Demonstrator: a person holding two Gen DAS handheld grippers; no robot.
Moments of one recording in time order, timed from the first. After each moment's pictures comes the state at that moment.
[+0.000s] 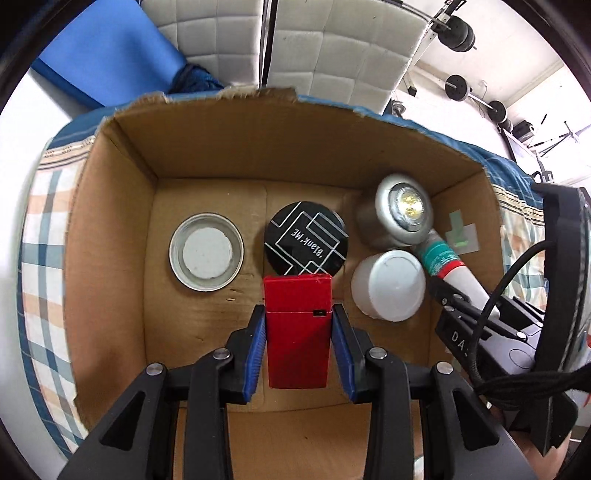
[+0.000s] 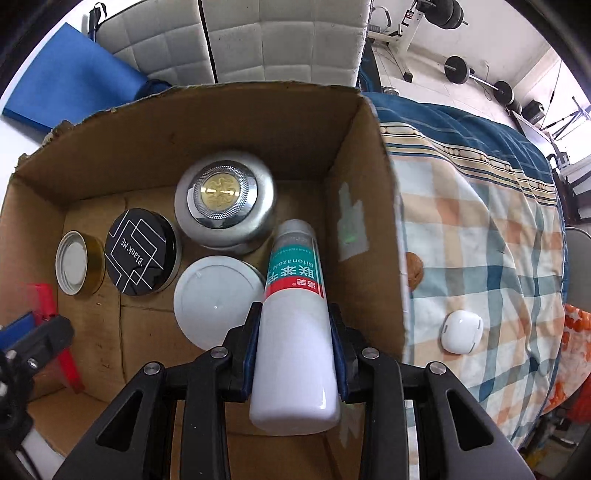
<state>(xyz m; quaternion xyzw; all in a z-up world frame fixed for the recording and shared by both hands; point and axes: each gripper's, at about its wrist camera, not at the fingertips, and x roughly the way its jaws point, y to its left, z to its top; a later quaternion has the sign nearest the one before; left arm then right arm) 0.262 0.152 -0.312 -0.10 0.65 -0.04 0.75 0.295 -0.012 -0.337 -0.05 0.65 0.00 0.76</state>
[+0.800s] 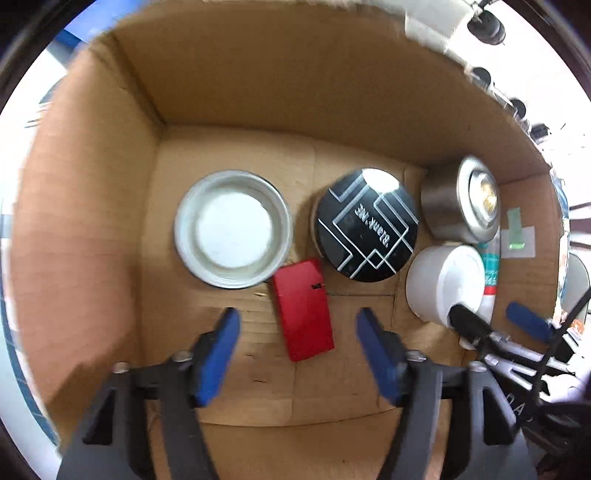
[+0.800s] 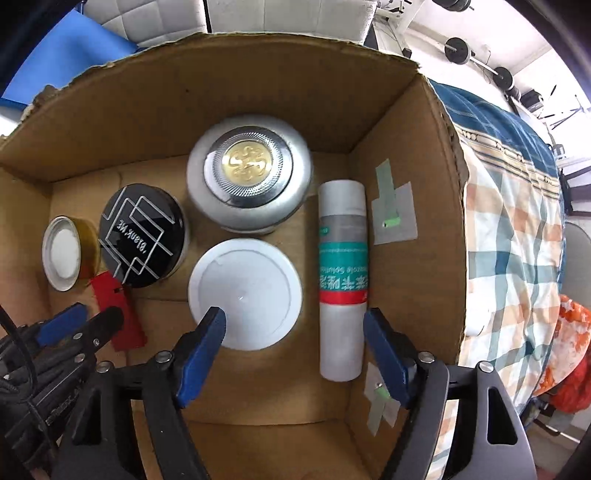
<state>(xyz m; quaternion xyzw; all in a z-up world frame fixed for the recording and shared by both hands) 0.259 0.190 -0.349 -0.12 0.69 -0.01 0.72 0.297 0.030 -0.352 -0.07 0.70 -0.01 0.71</state>
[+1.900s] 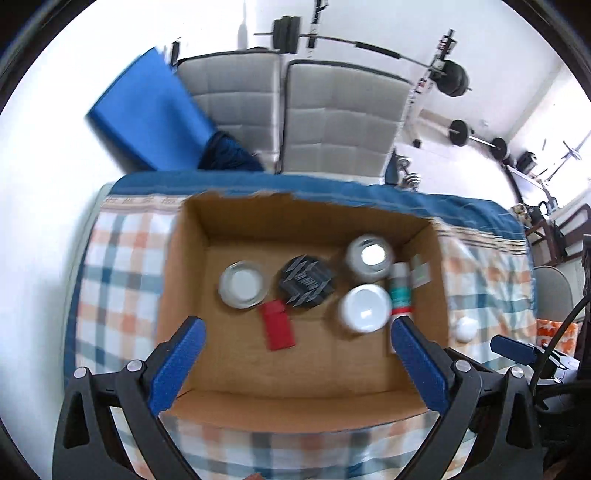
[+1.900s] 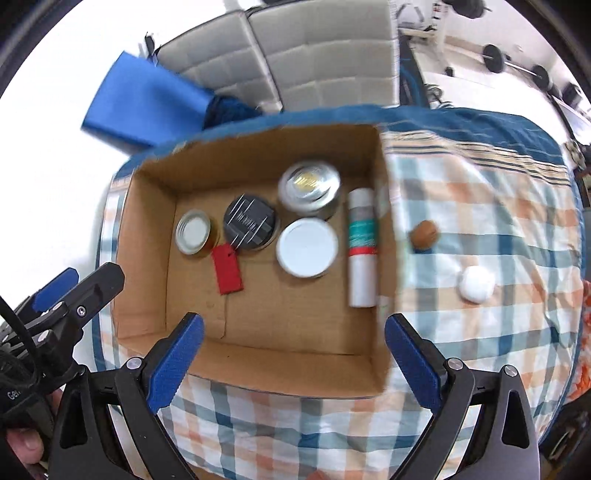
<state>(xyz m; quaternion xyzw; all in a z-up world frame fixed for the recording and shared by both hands) 0.226 0.133 -0.191 -0.07 0.56 0.01 0.83 0.227 -0.030 -0.212 0.05 0.64 0.11 0.76</state>
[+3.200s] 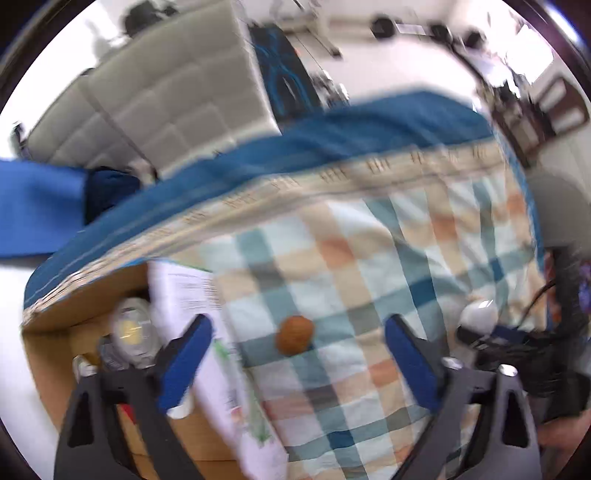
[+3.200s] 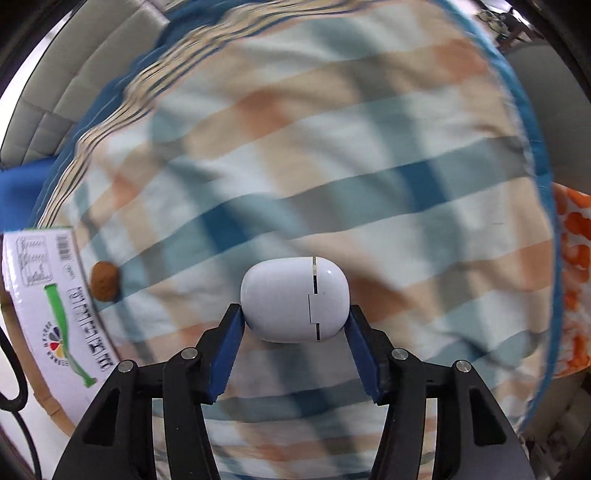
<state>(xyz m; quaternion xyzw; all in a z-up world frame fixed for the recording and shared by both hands) 0.362 -0.141 -0.307 0.09 0.66 -0.10 0.74 0.280 -0.342 -0.361 0.15 0.73 -0.06 0.66</state>
